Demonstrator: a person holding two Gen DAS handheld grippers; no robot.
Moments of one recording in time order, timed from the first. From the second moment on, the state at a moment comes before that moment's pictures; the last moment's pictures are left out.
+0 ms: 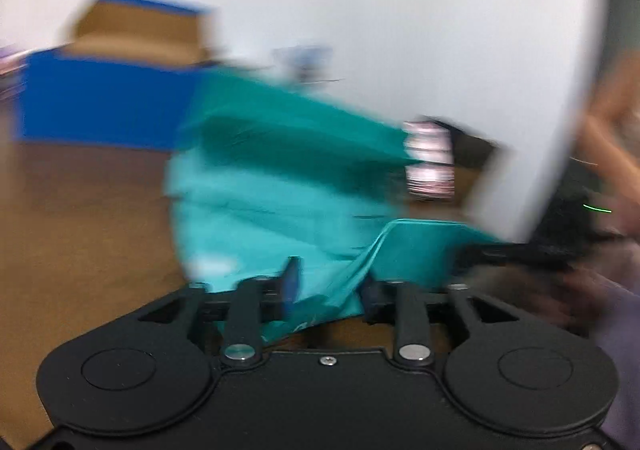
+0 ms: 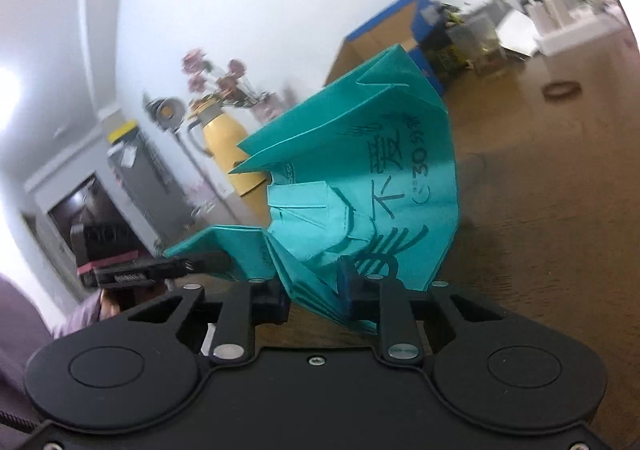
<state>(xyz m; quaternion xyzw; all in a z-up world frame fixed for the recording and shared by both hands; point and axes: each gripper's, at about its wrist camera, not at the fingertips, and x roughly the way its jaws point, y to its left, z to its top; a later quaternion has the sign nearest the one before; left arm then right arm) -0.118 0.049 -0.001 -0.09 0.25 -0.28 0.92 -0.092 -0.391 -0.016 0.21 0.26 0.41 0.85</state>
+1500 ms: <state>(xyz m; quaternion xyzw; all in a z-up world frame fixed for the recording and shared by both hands) -0.110 -0.035 0.010 -0.05 0.22 0.08 0.97 -0.101 -0.309 -0.010 -0.06 0.21 0.28 0.94</state>
